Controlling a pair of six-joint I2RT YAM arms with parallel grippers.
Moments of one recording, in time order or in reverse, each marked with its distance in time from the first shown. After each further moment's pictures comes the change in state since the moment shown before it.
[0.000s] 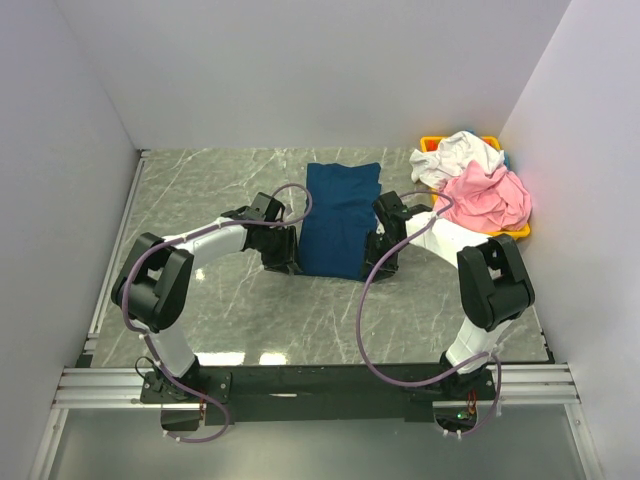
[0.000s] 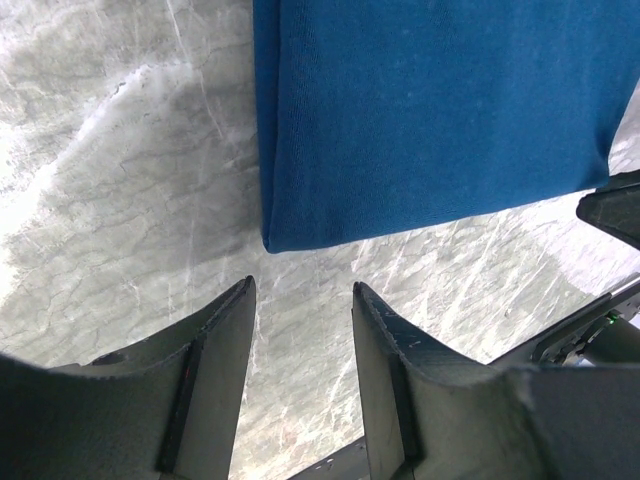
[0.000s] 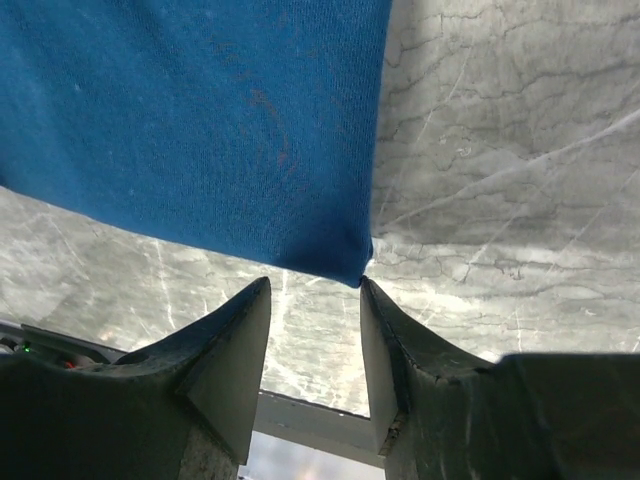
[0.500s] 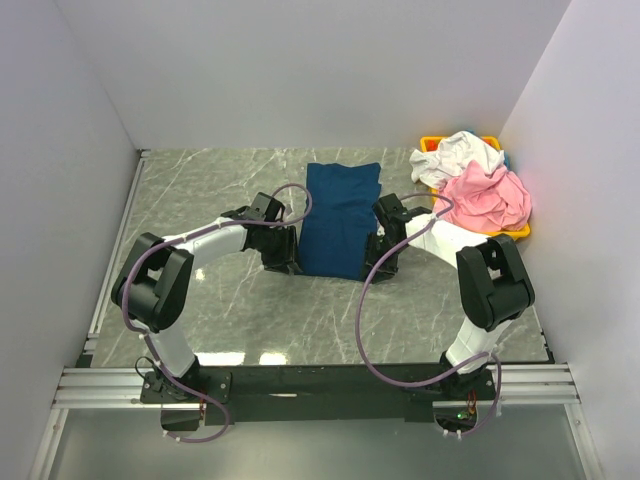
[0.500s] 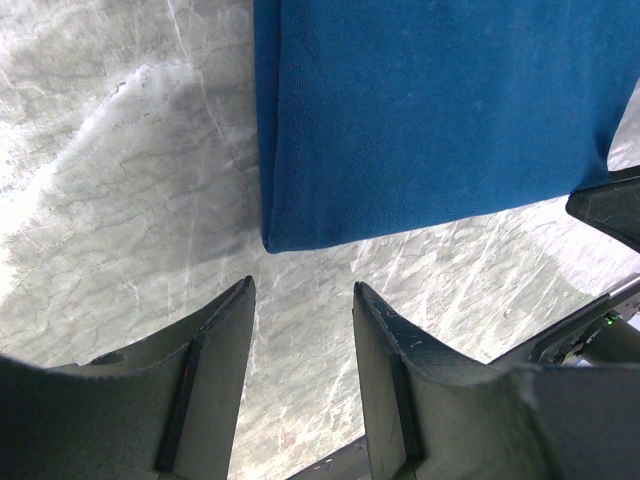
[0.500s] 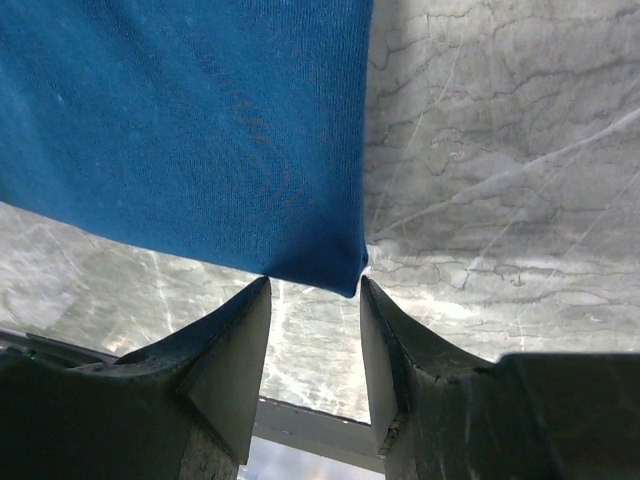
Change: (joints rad) left arm 0.000 0.000 0.000 0.000 0.000 -0.003; right arm 0.000 0.000 -0.027 0.029 0.006 0.026
